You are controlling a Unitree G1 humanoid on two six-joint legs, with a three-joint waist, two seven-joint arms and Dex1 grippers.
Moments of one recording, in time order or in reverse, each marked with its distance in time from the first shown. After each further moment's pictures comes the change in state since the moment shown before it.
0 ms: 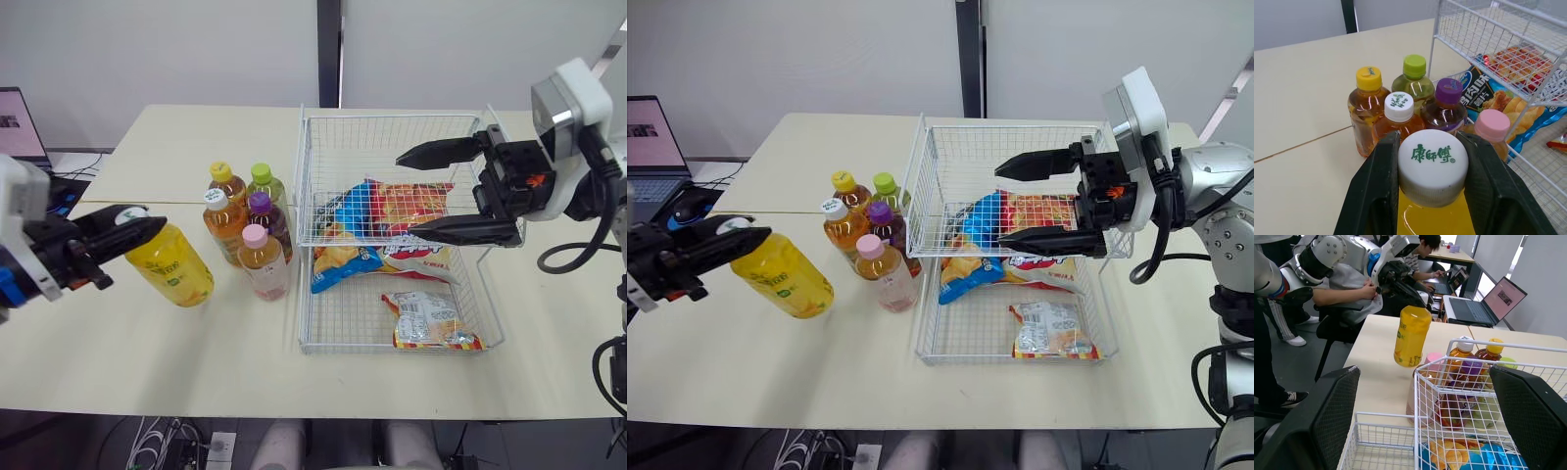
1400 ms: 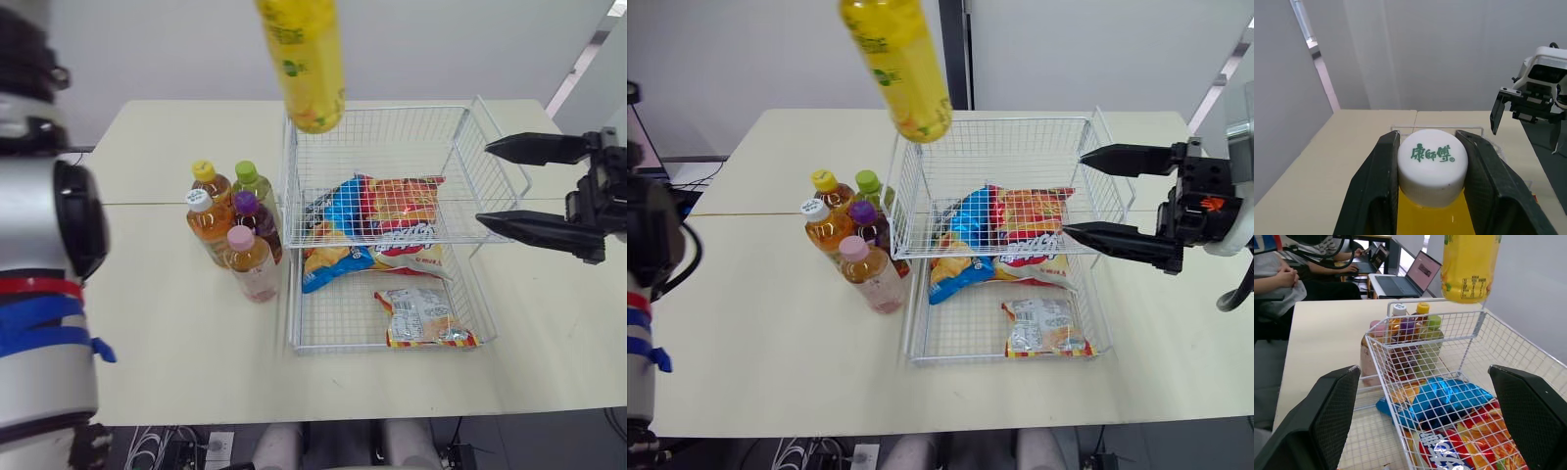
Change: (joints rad) left arm -1.800 -0.403 -0.996 1.305 0.678 -0.371 -0.815; right arm 0.320 -0.219 -0.421 -0.203 0.166 0.127 -0.224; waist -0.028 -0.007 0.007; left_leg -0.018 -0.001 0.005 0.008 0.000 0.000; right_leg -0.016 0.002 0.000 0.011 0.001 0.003
